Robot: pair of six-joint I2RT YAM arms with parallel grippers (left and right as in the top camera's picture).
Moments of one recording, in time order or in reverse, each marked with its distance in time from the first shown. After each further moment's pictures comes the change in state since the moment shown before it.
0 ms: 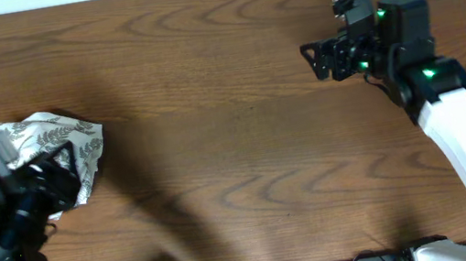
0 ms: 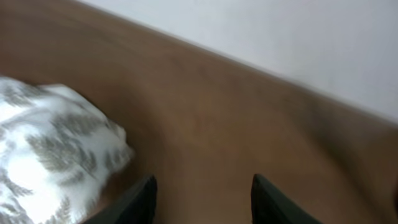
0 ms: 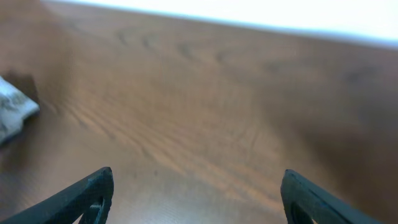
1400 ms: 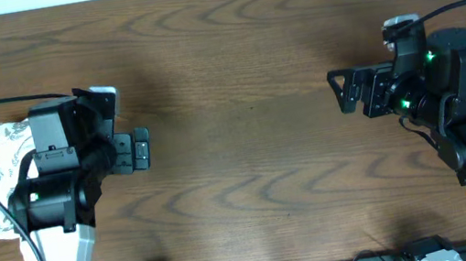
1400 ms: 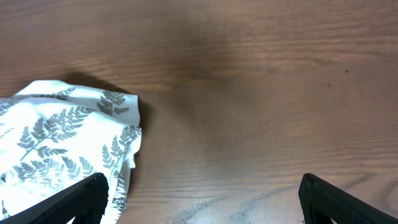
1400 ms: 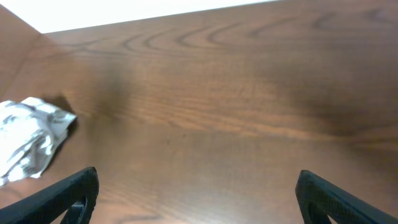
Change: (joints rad) left arm -0.668 0.261 0.000 0.031 -0.669 0.099; right arm 0.000 -0.324 0.002 -0.369 0.069 0.237
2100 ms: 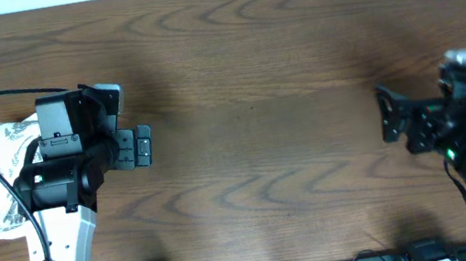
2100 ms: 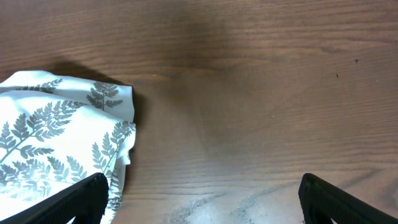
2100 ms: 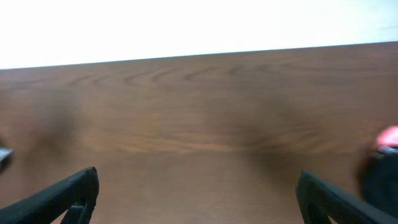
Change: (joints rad) left arm -0.001 0.061 0.000 0.000 -0.003 0.000; right arm -0.027 -0.340 -0.049 -0.097 0.288 -0.076
